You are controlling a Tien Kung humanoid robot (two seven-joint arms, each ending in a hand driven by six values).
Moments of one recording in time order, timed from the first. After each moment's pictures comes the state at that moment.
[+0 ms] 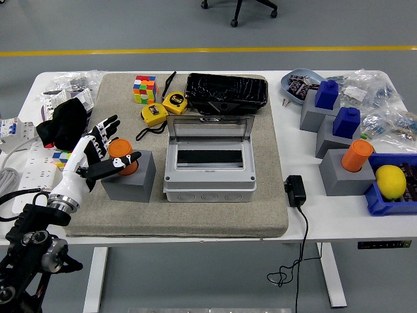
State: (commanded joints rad) left arm -0.03 0.04 -1.42 -1.36 1.22 -0.01 -0.13; right arm 0.12 -0.20 0.77 0.18 -1.00 -0.07 -0.14
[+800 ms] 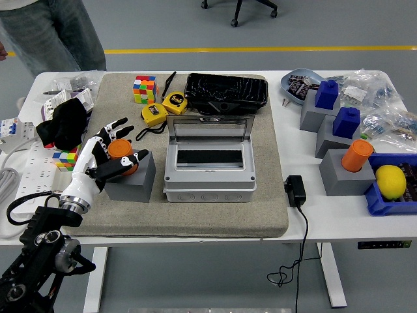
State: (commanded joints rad) left arm -0.05 0.02 -1.36 -1.34 1.19 0.04 -0.15; right arm 0.12 -0.20 0.76 0.18 -0.99 -0.07 -0.13
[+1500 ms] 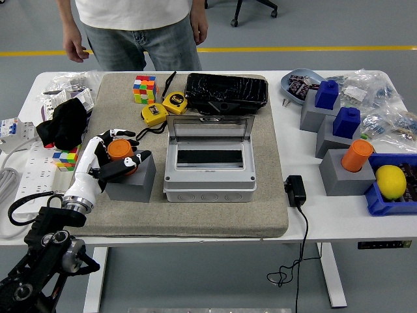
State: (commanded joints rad) left arm -0.05 0.03 -1.32 -1.34 1.24 0.11 -0.15; right arm 0.12 -0.20 0.75 0.18 -0.97 -0.08 -0.12
